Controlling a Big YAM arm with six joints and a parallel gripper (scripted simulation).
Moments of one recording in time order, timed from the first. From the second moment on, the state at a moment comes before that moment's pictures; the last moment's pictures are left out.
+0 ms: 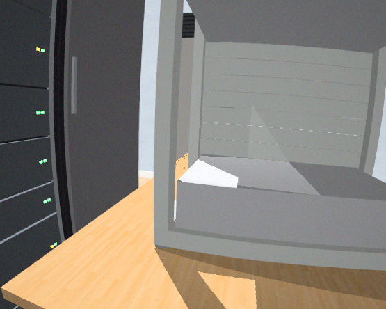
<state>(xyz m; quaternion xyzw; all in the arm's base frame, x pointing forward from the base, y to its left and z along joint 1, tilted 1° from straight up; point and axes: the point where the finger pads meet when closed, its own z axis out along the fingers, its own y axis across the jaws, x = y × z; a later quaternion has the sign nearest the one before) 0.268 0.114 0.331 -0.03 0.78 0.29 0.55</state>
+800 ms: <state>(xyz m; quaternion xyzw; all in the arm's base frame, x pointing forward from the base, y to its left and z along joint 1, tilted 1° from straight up) 0.263 0.035 0.392 0.24 0.71 0.37 0.55</state>
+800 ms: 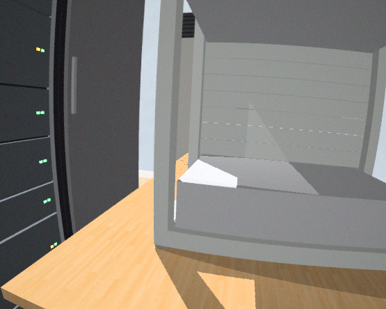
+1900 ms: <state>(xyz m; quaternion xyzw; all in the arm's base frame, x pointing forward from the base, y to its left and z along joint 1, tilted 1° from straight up) 0.218 -0.035 0.463 0.49 0.51 0.46 0.54</state>
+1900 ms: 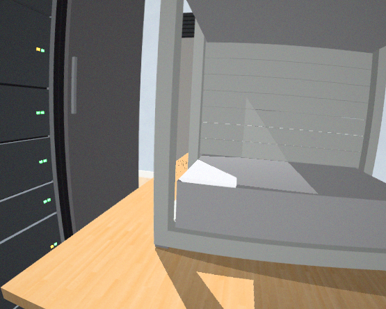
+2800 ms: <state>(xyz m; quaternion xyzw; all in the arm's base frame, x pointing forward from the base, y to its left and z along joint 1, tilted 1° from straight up) 0.210 -0.045 0.469 0.52 0.47 0.48 0.53</state>
